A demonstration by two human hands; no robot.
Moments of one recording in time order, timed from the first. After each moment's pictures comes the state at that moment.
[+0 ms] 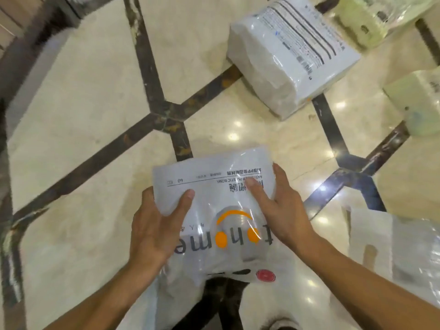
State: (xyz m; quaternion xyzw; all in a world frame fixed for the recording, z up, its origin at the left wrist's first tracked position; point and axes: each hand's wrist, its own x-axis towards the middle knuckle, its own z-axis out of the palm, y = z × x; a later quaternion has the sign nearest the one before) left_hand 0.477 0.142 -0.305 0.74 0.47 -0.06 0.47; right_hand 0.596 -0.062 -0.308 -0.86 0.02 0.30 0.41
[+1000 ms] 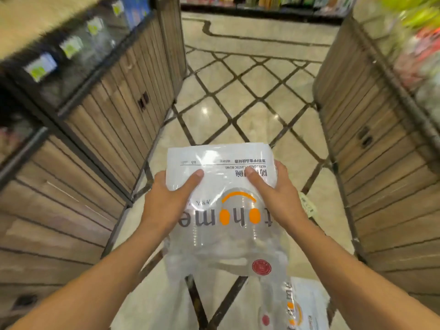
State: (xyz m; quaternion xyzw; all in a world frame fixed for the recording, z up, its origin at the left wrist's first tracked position) left_hand 0.649 0.132 0.324 0.78 0.27 0.05 0.56; right_hand 0.718 -0.102 0.321 -0.82 0.04 0.10 0.57
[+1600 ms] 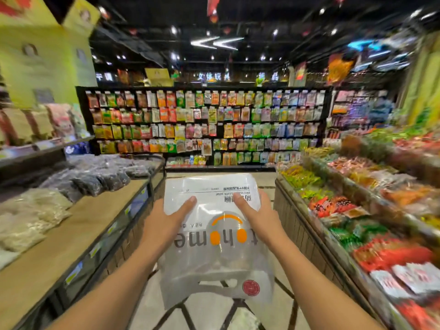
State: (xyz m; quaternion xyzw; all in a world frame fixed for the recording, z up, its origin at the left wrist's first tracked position) left_hand 0.705 0.078 0.811 0.82 0.08 0.21 0.53; right_hand 0.760 -0.158 0.797 -0.79 -0.08 -0.11 0.60
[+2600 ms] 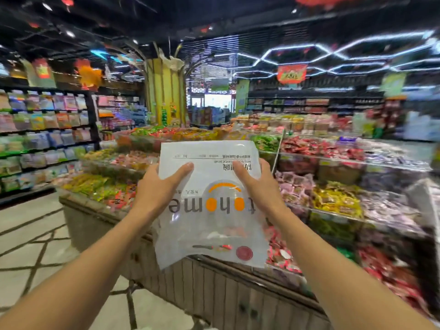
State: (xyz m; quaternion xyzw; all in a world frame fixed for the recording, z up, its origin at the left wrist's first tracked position) left_hand 0.550 -0.180 0.894 0.69 -0.36 -0.05 0.62; right_hand 0.354 -0.330 0.889 -0.74 0.26 -0.46 0.42
